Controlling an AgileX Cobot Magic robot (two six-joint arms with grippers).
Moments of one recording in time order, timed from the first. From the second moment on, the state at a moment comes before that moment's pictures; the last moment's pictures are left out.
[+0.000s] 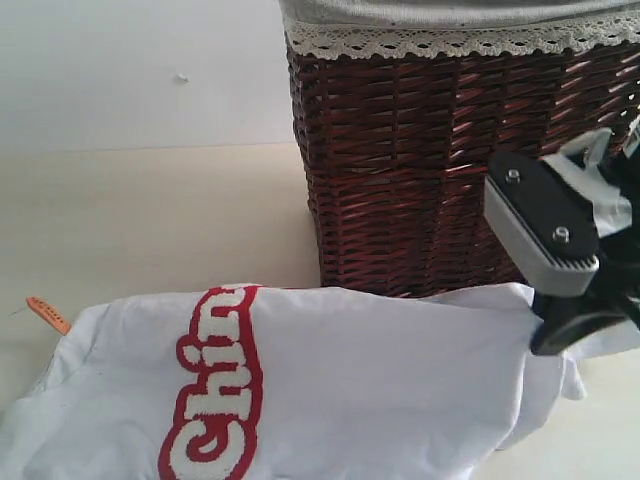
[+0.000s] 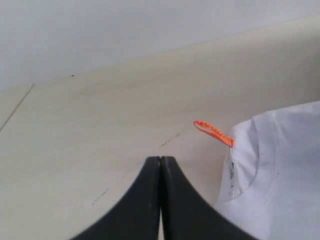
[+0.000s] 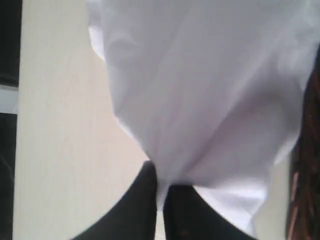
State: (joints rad) left arm 0.11 0.01 0.00 -0.24 0.37 0.47; right arm 0.33 1.41 -0.99 0.27 1.22 -1.47
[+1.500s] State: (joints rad) left arm 0.11 0.01 0.00 -0.24 0.37 0.47; right arm 0.33 1.61 -0.91 0.82 0.24 -1.55
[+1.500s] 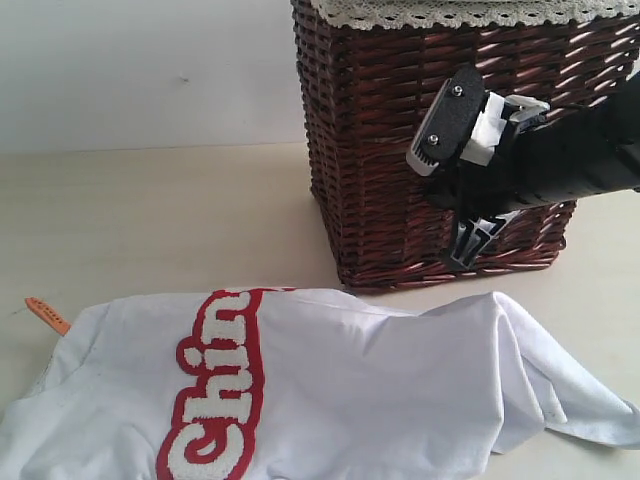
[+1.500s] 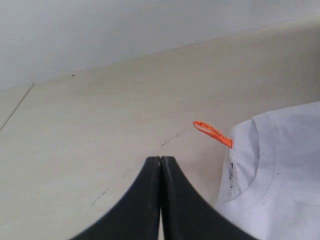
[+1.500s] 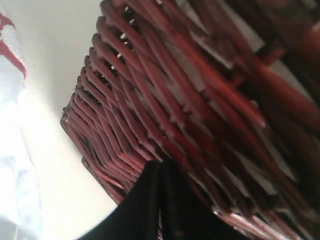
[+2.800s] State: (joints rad) left arm 0.11 0.01 0.00 -0.24 0.37 0.47; right arm 0.33 1.37 -0.81 0.89 1.18 -1.76
